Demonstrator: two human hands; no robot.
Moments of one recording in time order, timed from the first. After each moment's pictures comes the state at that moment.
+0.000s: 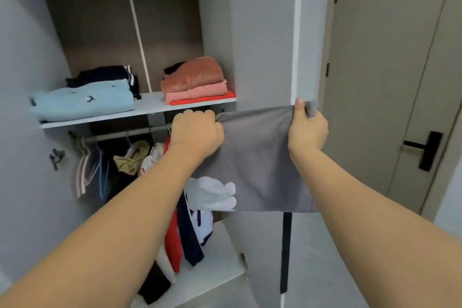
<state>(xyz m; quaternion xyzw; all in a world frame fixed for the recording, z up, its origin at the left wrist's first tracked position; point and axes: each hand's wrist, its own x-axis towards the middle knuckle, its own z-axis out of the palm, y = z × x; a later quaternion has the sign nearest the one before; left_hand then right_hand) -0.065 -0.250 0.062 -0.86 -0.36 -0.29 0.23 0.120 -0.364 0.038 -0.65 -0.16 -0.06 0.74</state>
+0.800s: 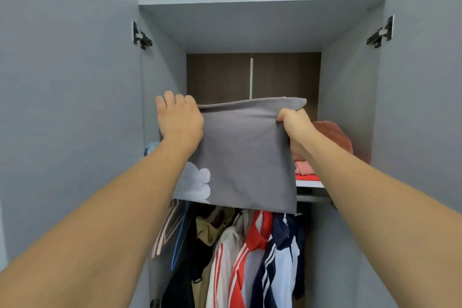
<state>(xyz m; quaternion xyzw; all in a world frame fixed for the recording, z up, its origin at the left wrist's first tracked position) -0.202 0.008 0.209 -0.58 -0.67 -0.29 0.36 0.023 -0.029 0.212 -0.50 -0.47 0.30 0.66</state>
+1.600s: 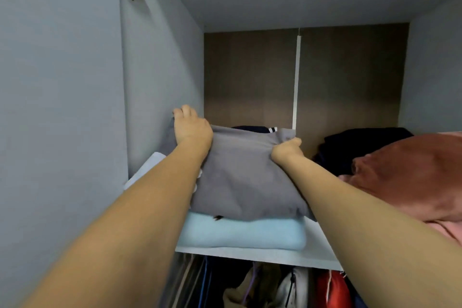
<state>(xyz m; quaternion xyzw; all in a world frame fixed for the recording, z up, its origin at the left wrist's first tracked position) -0.259 0.366 0.209 -0.59 -0.72 -0.06 0.36 -0.067 0.354 0.173 -0.66 -0.33 0.30 0.60</state>
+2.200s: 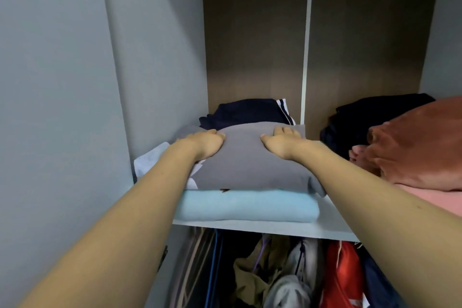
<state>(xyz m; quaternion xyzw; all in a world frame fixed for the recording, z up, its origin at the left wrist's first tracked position) -0.276 0.379 0.138 -0.74 -0.64 -0.19 -0.11 -0.062 0.347 0.137 -0.73 -0.66 0.06 0.16</state>
